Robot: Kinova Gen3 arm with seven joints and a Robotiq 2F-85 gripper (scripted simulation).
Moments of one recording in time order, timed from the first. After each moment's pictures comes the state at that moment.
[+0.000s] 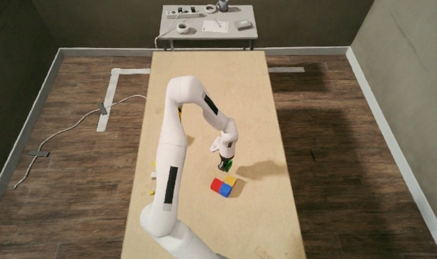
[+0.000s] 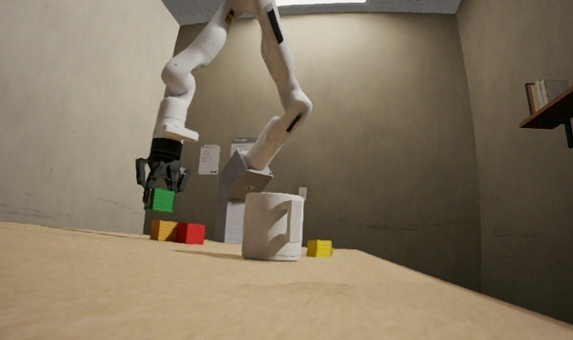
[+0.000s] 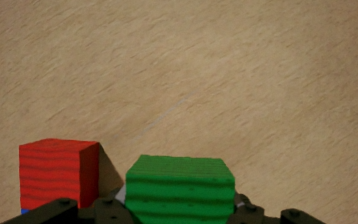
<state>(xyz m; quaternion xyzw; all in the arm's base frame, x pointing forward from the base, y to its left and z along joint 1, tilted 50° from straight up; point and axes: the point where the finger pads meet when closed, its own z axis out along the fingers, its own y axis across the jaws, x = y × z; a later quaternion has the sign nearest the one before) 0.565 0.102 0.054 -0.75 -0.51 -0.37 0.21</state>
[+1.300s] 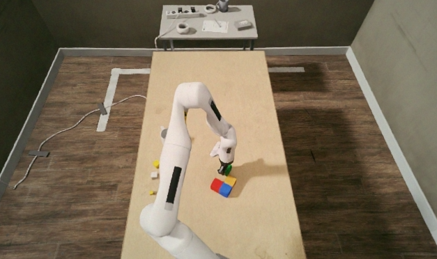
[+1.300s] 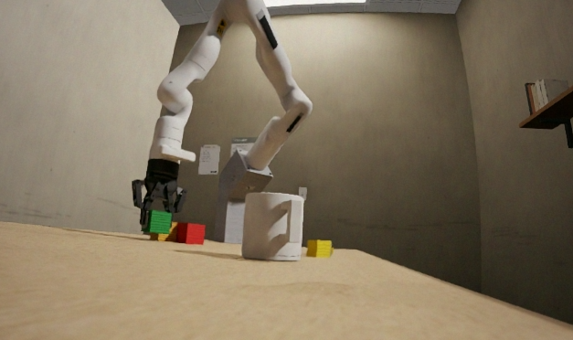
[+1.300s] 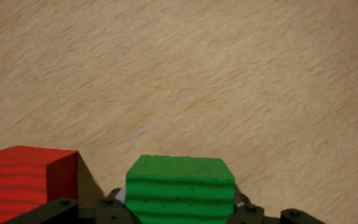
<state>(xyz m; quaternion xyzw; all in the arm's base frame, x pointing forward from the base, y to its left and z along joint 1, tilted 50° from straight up) 0.583 0.136 0.023 -0.75 -0.51 -0.37 0.21</state>
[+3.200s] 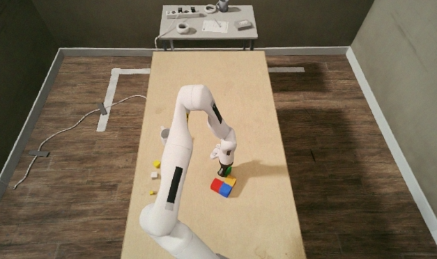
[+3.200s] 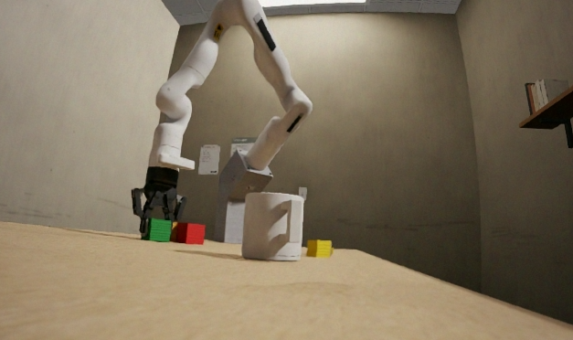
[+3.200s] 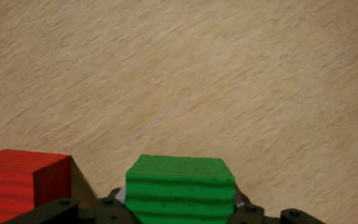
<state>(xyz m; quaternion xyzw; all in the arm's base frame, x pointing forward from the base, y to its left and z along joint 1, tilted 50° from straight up) 0.587 0.149 0.011 -0.75 -0.51 -0.37 0.21</state>
